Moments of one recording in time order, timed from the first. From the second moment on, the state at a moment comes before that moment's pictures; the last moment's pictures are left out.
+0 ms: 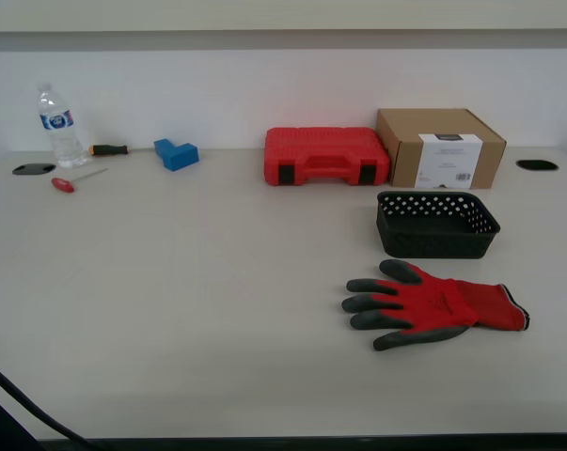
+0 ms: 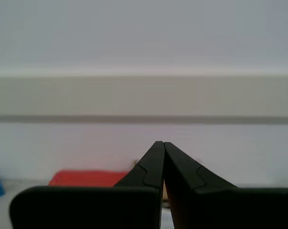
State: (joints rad) arm 0 0.00 1.05 0.57 0.42 -0.07 0.00; arm 1 0.00 1.05 0.52 0.61 -0.01 0.00
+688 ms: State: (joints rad) arm 0 0.01 1.18 0.52 -0.30 -0.29 0.10; arm 1 0.00 1.05 0.52 0.61 -0.01 0.00
